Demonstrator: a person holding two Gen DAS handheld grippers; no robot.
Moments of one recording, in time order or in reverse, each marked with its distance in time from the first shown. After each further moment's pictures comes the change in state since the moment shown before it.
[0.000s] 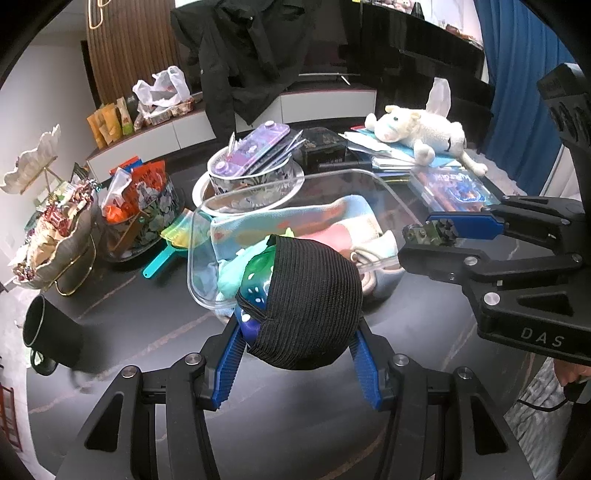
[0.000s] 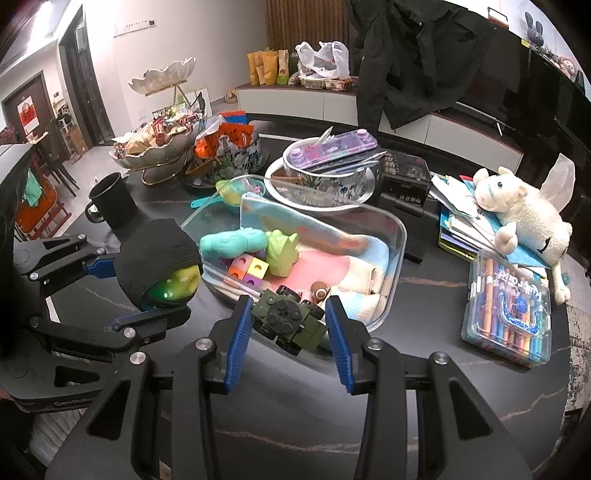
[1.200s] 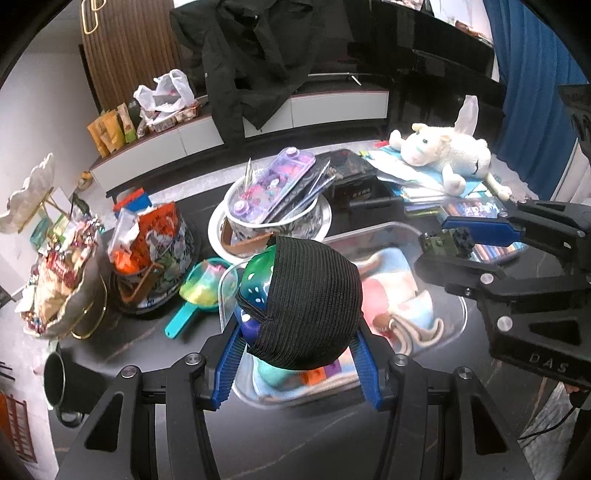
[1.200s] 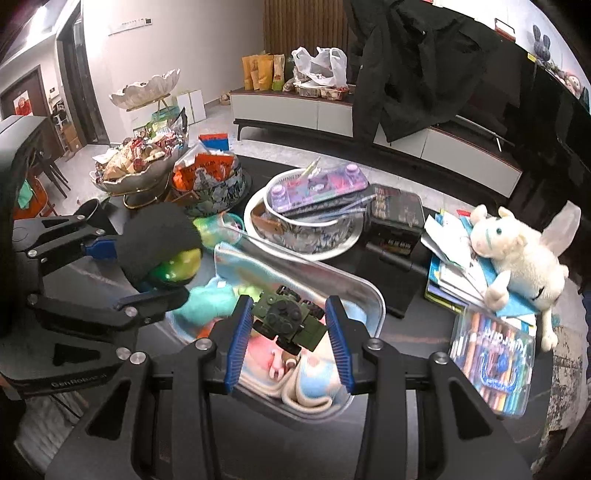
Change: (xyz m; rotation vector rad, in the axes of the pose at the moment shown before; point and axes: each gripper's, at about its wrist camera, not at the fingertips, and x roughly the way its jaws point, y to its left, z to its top) left arm 0.025 0.034 0.085 0.013 0.023 0.032; right arm 0.021 -0.021 0.075 -0.044 -0.005 -0.022
